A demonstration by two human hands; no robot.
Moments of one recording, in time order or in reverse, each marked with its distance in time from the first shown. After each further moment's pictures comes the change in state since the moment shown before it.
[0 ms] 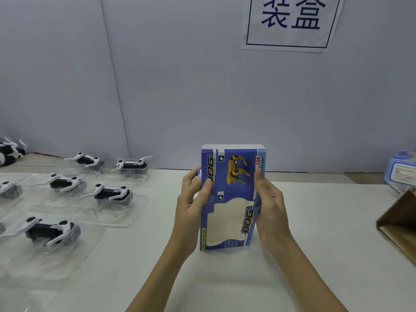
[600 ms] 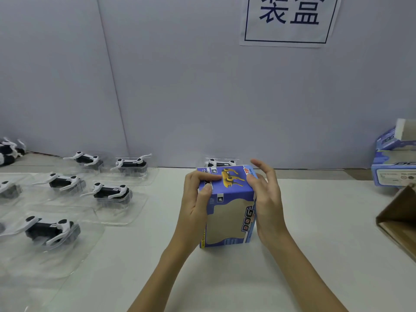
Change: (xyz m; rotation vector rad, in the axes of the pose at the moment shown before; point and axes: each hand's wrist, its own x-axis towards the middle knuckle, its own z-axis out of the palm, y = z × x) left_hand 0.000 -0.011 -0.001 0.317 0.019 0.171; right_hand 0.009 0.010 -0.005 -0.036 0.116 -0.077
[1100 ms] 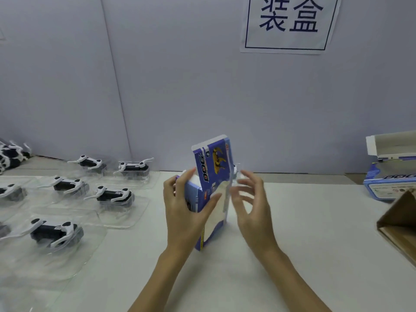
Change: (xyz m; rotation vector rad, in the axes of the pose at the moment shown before) left_hand 0.000 -0.022 -0.017 0.423 0.245 0.266; right_hand -0.015 0.024 0.003 -0.465 -0.002 -0.284
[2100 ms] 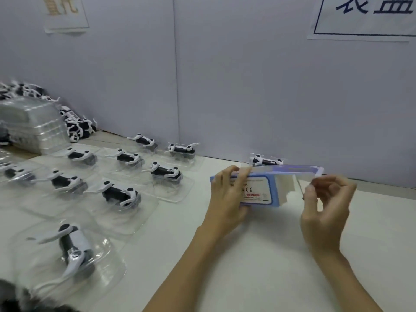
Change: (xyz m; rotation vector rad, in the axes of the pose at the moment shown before) left_hand 0.000 -0.037 -0.015 0.488 -0.303 0.152; right_hand 0.003 0.012 -0.013 0.007 0.191 -0.265
